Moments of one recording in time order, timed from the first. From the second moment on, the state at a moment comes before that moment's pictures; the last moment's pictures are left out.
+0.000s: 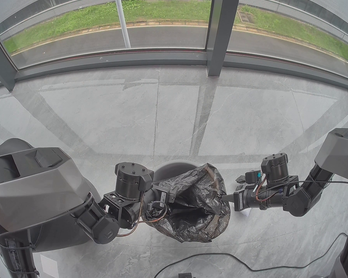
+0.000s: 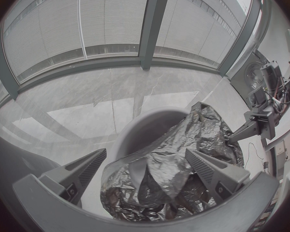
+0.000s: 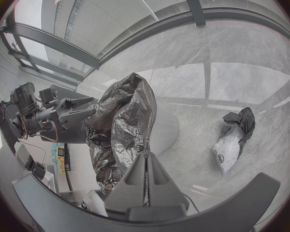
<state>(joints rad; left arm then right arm) -0.62 2.18 -0.80 -0.98 0.23 -0.06 0.38 2.15 -0.70 -0.79 0.38 0.19</state>
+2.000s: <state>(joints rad) -0.65 2.27 -0.87 -1.04 0.19 -0.05 0.38 2.16 -0.70 -0.79 0.38 0.19</state>
